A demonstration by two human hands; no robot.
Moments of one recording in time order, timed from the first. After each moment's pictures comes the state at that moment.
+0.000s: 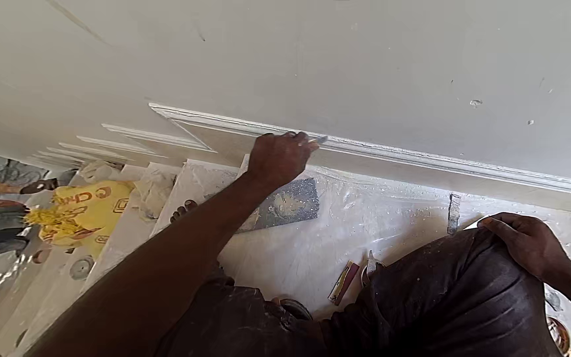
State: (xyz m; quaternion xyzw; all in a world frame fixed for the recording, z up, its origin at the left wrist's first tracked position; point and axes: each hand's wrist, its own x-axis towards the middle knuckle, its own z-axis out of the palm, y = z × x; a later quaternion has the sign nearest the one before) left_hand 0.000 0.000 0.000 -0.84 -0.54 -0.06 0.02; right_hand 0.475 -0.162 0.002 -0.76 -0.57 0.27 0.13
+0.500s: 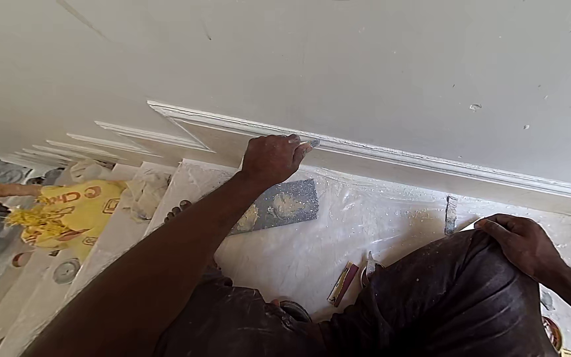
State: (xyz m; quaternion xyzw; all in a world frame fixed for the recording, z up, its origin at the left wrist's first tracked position) left_hand -0.016 0.009 -0.003 -0.81 -0.58 -0.03 -0.03; right_hand 0.471 -0.160 0.004 -0.78 -0.57 0.25 0.10
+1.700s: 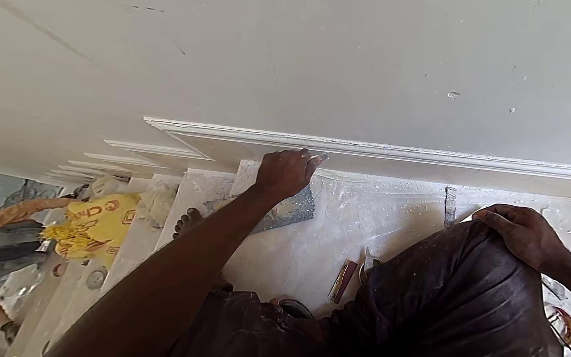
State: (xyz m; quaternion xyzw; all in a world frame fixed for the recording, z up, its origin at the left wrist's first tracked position) left_hand 0.028 -0.011 -0.002 -0.82 -0.57 0.04 -0.05; right_hand 0.476 -0.166 0.004 -0.76 -0.56 0.29 0.14
